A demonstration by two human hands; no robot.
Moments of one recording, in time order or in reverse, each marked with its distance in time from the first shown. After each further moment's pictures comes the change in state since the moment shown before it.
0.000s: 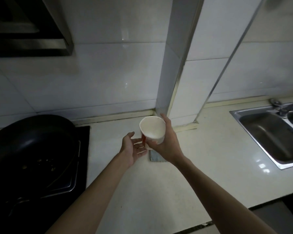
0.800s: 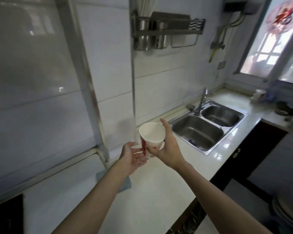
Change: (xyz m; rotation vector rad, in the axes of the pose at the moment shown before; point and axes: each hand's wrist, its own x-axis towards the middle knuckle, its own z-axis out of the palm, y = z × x) left_hand -0.076 -0.033 0.210 0.379 -0.343 -0.028; right_hand -0.069 0.007 -0.217 -0.092 0.400 0.077
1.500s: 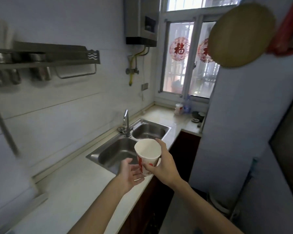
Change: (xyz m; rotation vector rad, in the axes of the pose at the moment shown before) left_hand 0.008 -0.097 0.358 0.218 -0.297 -0.062; right_hand -0.056 0.139 -0.323 -0.138 0.296 0.143
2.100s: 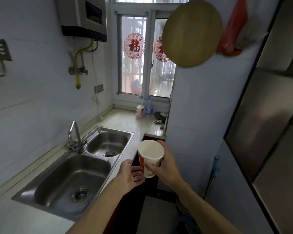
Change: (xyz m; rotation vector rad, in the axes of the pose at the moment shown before) left_hand 0.145 0.013 0.171 0.094 -0.203 -0.149; right_hand 0.074 0.133 -0.117 -0.036 0.230 0.187
